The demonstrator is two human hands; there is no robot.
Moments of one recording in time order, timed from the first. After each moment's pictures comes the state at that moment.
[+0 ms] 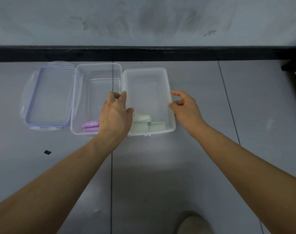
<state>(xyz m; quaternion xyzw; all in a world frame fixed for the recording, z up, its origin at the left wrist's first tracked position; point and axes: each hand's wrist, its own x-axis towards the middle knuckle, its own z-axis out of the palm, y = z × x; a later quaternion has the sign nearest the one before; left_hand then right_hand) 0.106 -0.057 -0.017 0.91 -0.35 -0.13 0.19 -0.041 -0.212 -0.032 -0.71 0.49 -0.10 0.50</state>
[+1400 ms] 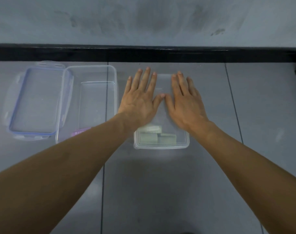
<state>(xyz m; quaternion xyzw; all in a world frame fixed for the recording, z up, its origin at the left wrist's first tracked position) 0.121 -0.160 -0.062 0.84 -0.53 -0.10 0.03 -0.013 -0.264 -0.056 -0.93 0.35 0.05 0.12</state>
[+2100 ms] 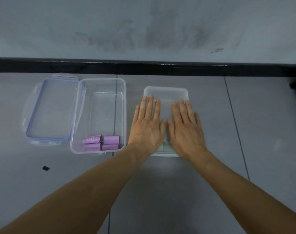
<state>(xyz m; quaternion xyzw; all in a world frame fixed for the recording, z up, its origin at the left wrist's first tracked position) 0.079 -0.120 -0.059 0.86 -0.49 -0.13 0.06 -0.038 -0.212 -0.055 -0.92 0.36 0.06 0.11</state>
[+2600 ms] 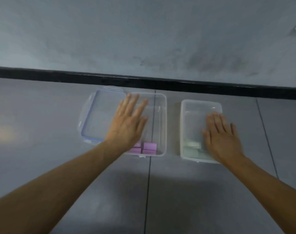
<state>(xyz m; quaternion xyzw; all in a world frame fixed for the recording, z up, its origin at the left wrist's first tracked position) 0.215 0.005 -0.001 0.85 -0.50 -0.01 0.15 -0.027 -0.224 -0.044 -0.93 0.36 0.11 0.04</state>
